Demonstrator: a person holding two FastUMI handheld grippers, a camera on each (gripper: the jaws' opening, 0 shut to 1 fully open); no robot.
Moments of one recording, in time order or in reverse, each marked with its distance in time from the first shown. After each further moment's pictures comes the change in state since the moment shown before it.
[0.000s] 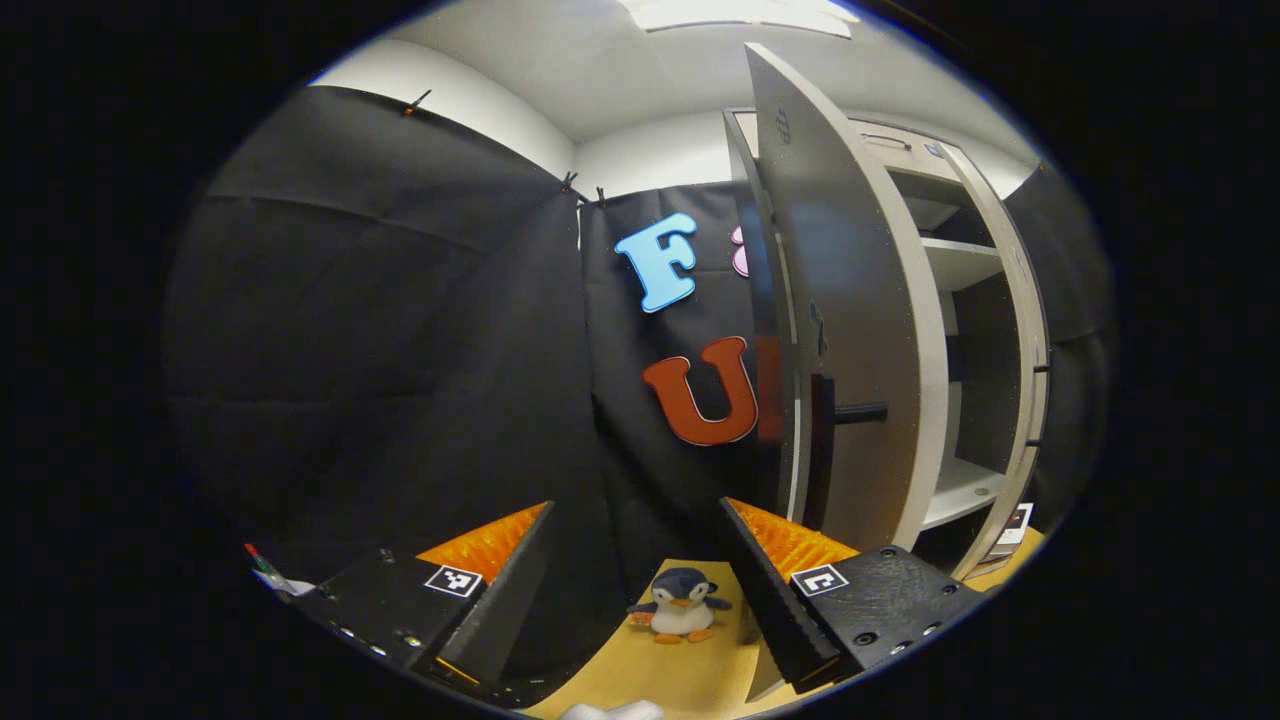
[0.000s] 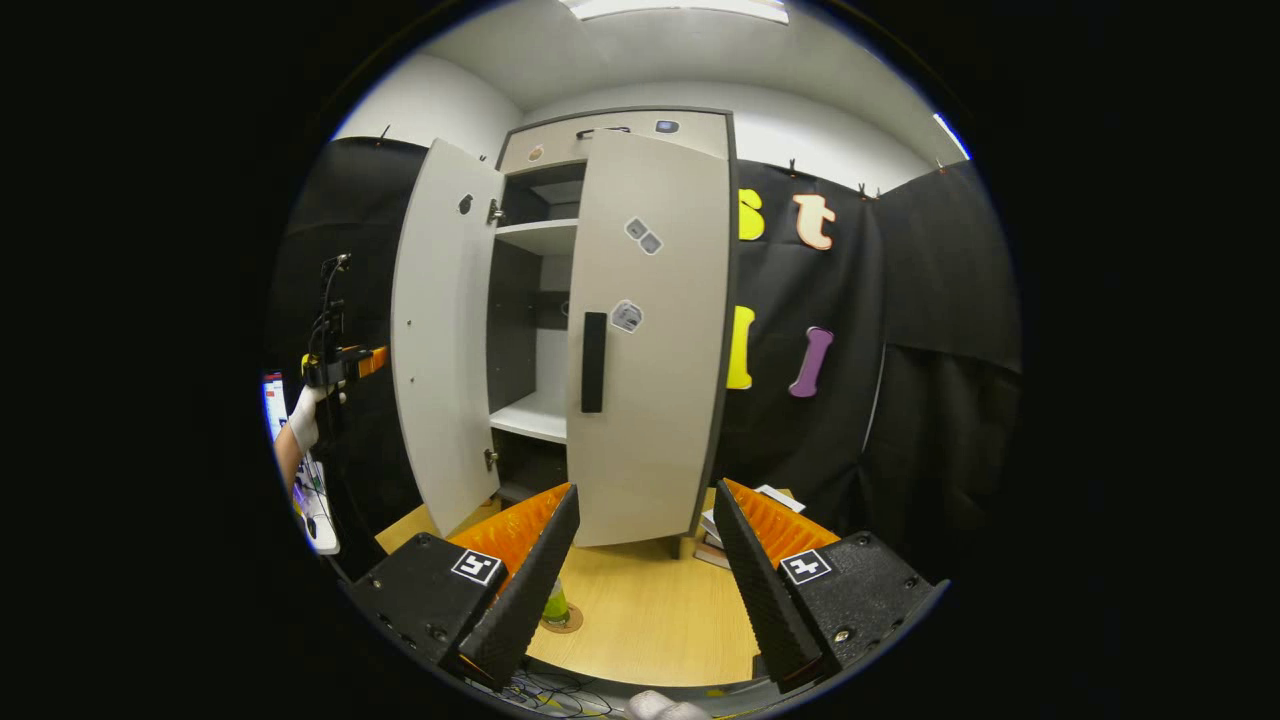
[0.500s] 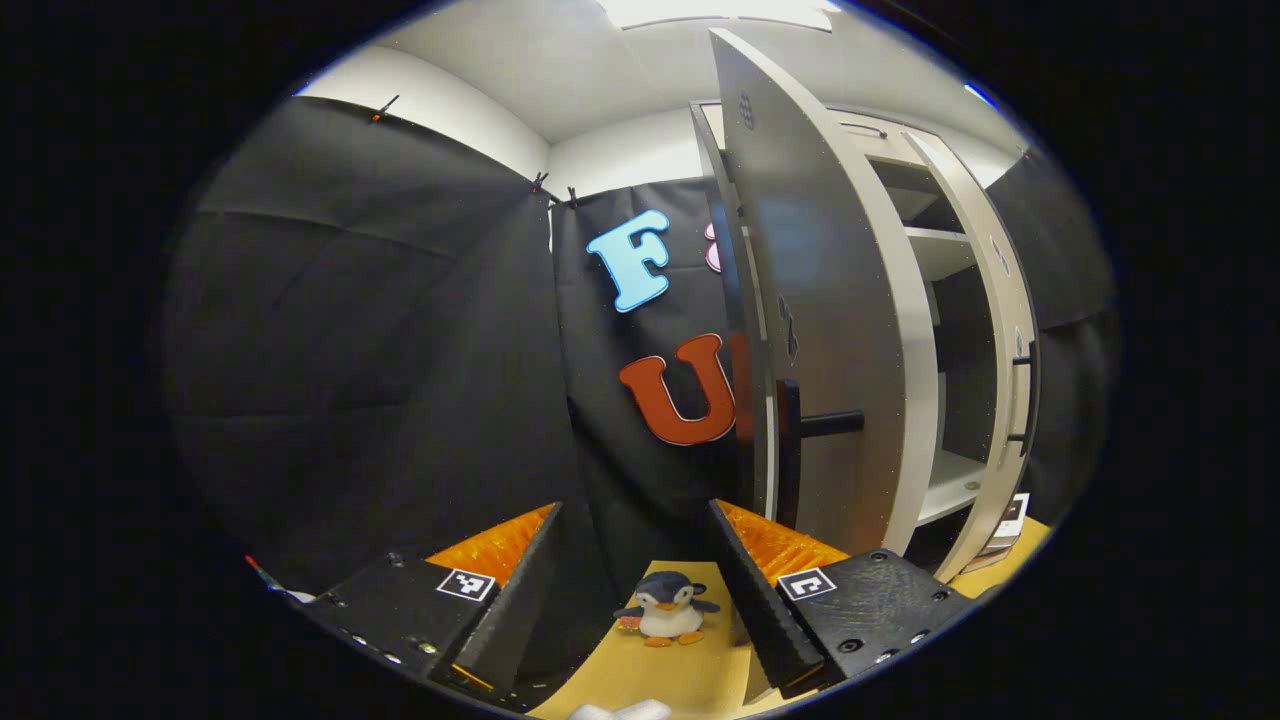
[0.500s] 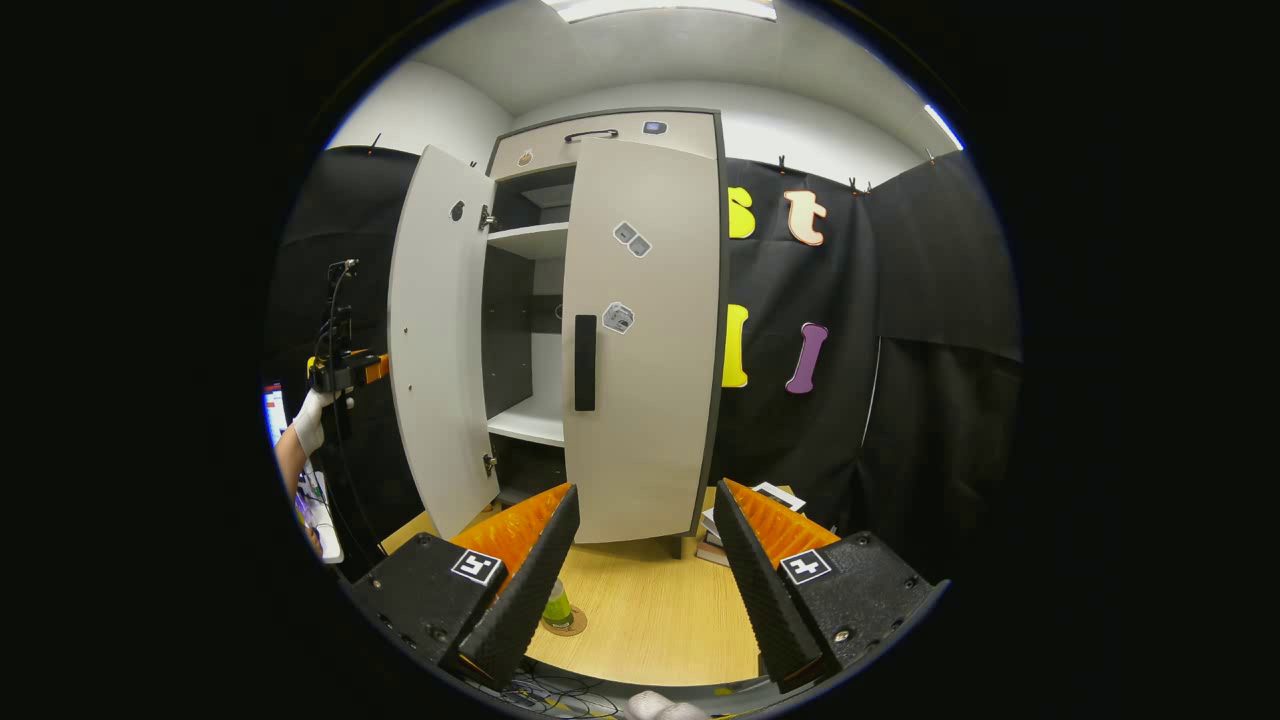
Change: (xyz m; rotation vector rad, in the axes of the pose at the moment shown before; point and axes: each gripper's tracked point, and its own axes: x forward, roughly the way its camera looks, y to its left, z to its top) left arm 0.005 -0.022 0.002 0.018 0.007 -0.032; right arm 0.005 -0.001 0.004 0.004 -0.004 0.017
